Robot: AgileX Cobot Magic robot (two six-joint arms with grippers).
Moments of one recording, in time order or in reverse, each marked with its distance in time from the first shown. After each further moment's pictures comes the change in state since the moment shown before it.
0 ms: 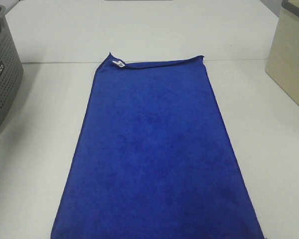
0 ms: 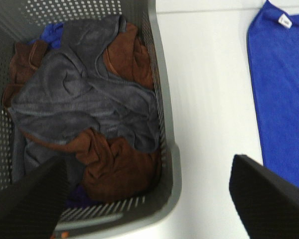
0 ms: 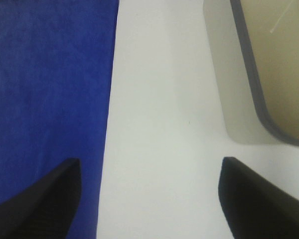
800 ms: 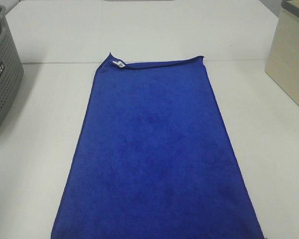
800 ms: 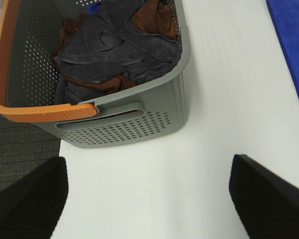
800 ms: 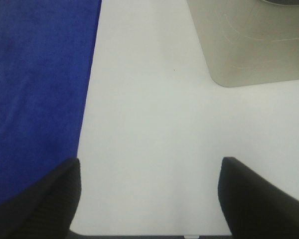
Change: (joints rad) left arm 0.000 -0.819 0.855 0.112 -0.317 0.047; right arm 0.000 -0.919 0.791 -0.074 -0.138 0.008
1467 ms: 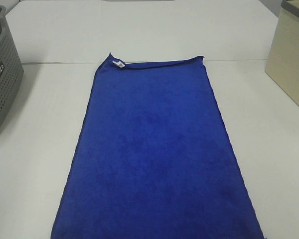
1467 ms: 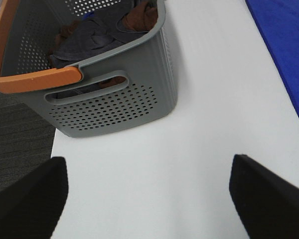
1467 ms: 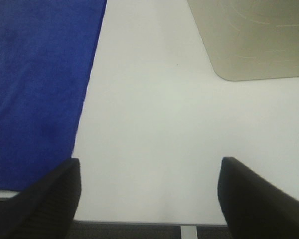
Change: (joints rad) left arm -0.128 -0.419 0.204 0.083 0.085 -0.085; right arm 0.000 -0.327 0.171 0.007 0.066 -0.031
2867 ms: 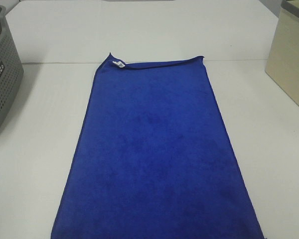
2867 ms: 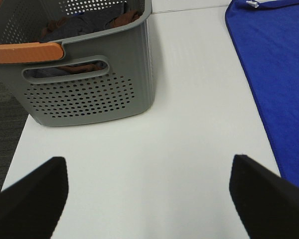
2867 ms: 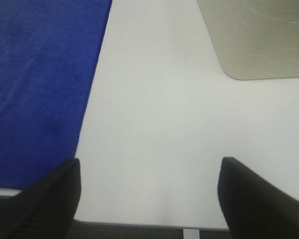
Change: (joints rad) left arm -0.001 -0.236 0.066 -0.072 0.098 -0.088; right arm 0.000 -0.001 0.031 0.020 -0.028 -0.021
